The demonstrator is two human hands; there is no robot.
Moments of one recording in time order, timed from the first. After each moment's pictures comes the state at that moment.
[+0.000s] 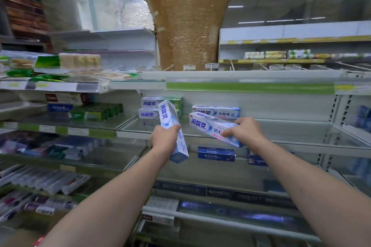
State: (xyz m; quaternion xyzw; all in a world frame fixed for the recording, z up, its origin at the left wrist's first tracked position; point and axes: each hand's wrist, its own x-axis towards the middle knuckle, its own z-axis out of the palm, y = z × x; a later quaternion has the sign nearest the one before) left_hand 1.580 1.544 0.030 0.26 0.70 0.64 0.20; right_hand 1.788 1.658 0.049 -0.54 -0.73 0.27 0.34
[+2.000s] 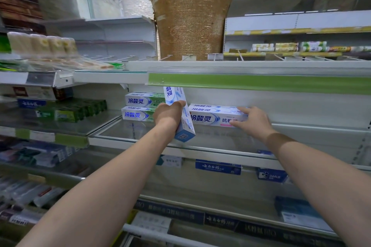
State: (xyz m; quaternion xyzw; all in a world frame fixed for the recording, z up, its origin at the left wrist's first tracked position) left_hand 1.544 1.696 0.052 0.23 0.65 0.68 0.23; right_hand 1.761 1.848 0.015 -0.52 -0.79 0.12 0.30
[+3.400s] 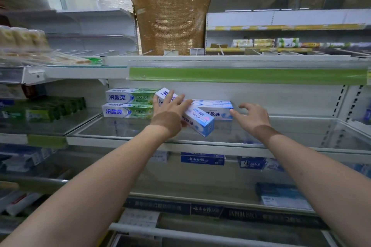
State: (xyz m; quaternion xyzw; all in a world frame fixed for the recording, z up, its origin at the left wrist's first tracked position) left_hand 1.558 1.708 0.031 0.65 0.72 0.14 -0.18; right_hand 1.804 1.833 0.009 -0.56 -0.73 0.11 0.37
